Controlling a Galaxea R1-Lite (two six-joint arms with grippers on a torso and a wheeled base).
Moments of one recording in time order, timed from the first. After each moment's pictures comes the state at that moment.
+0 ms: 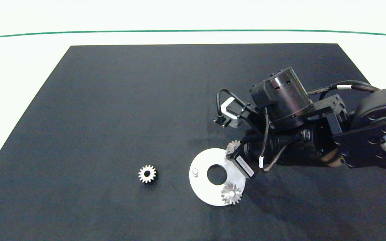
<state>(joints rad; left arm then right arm) -0.10 0.20 -0.67 0.50 -0.04 0.19 0.77 1.79 -1.39 0.34 -0.27 -0.22</state>
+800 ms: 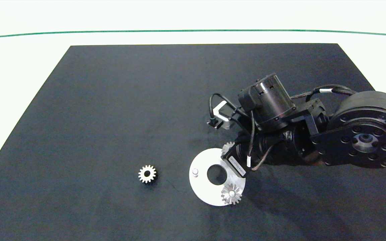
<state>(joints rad) -0.10 0.19 -0.67 0.50 -0.04 0.19 0.77 1.84 -1.42 0.34 -0.27 -0.21</state>
